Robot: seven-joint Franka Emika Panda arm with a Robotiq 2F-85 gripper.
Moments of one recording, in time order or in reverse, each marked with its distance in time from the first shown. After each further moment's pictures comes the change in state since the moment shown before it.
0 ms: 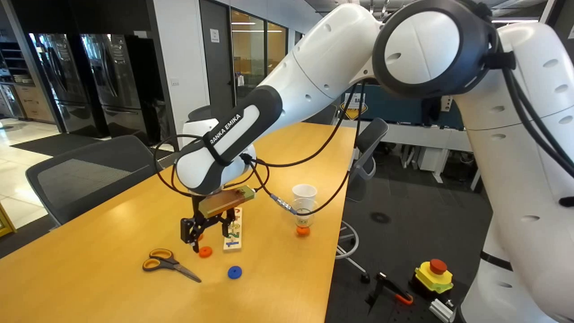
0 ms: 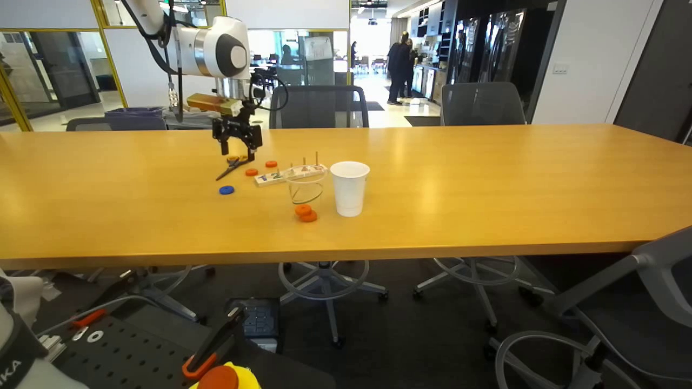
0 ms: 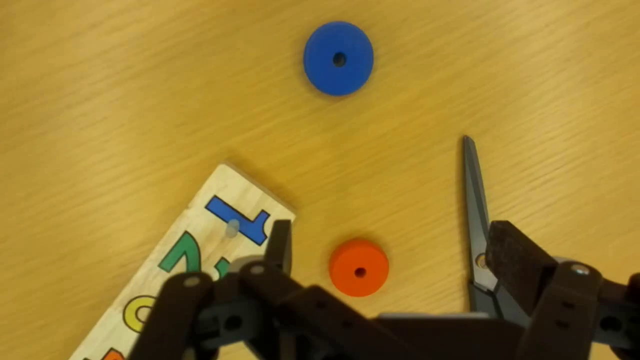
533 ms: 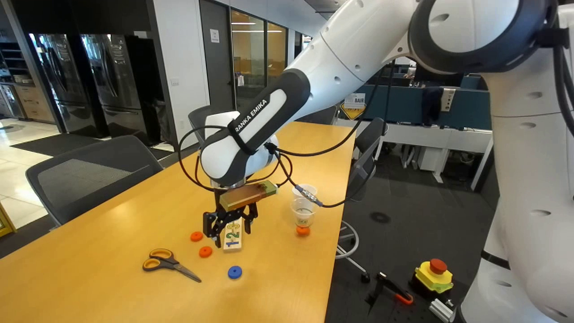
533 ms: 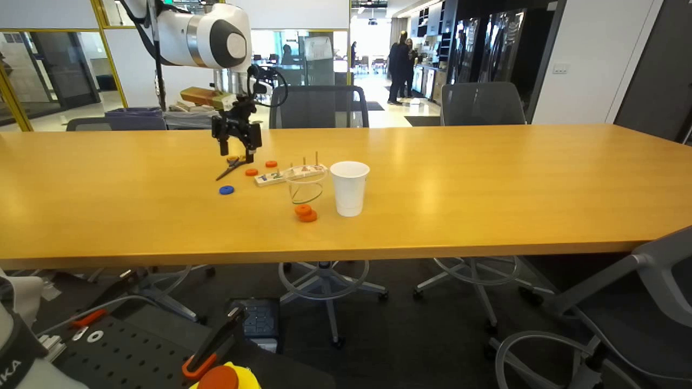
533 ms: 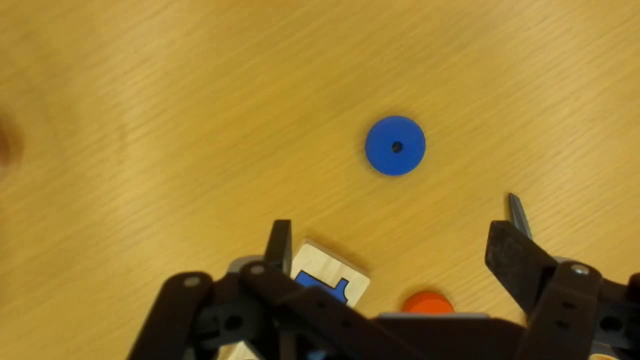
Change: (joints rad) arm -0.046 -0.161 -0.002 -0.198 0.020 -0.002 0.058
